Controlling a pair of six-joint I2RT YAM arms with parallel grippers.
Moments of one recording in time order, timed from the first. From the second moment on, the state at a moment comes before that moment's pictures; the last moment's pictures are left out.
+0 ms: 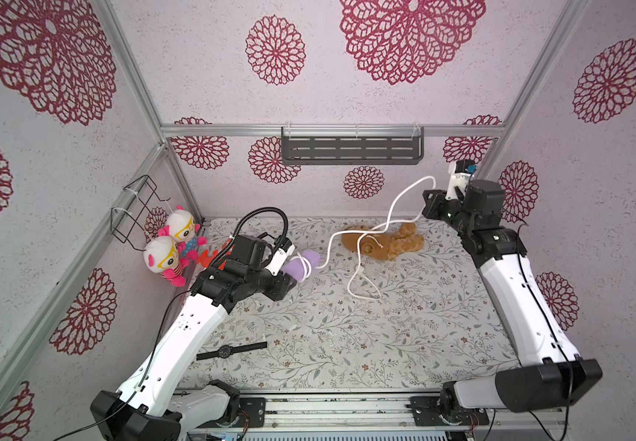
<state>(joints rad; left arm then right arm) -0.41 1.18 1.26 -0.86 0.14 0.11 0.15 1.33 1.52 -0.47 -0.07 0.25</state>
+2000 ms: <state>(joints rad) -0.40 1.20 1.45 -0.55 0.63 -0.11 0.53 1.44 1.06 0.02 -0.32 -0.39</state>
